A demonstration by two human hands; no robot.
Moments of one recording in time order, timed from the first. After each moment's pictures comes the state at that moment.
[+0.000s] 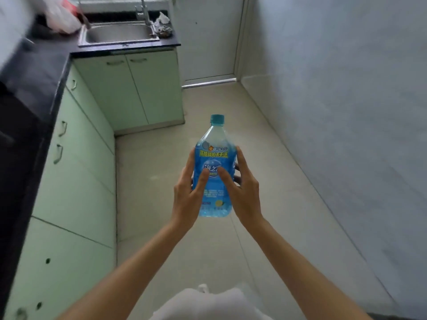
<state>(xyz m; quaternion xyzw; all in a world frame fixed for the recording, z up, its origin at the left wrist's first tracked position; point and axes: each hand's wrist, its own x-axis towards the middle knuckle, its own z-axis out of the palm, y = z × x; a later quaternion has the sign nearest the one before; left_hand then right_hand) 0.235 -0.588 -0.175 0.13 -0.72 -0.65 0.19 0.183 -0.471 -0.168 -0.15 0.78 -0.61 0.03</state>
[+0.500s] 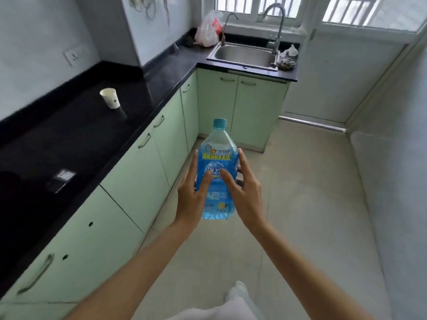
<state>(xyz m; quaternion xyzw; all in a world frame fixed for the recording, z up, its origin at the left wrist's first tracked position) 0.157 -0.699 -0.163 0.36 -0.66 -0.54 0.37 0.049 -0.636 -0.162 -0.35 0.69 -0.60 0.22</state>
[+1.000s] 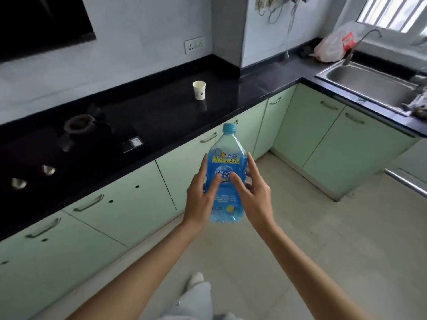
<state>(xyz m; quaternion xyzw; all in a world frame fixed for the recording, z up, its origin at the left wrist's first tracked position) 0.111 -0.743 -0.148 0.53 -0.52 -0.45 0.49 -0.016 -0.749 -0.153 -0.51 0.56 -0.50 0.42</state>
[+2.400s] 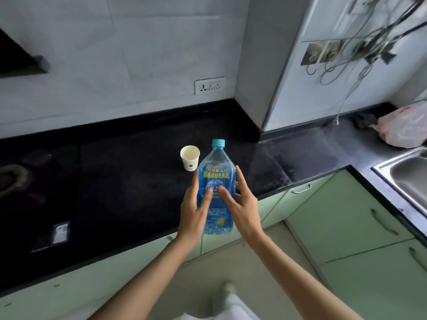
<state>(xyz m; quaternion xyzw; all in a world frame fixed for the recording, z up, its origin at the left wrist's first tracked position) 0.047 -1.223 -0.191 0.62 -0.43 -0.36 0.55 -0.073 -1.271 -0.189 -0.60 0.46 -0.40 0.51</state>
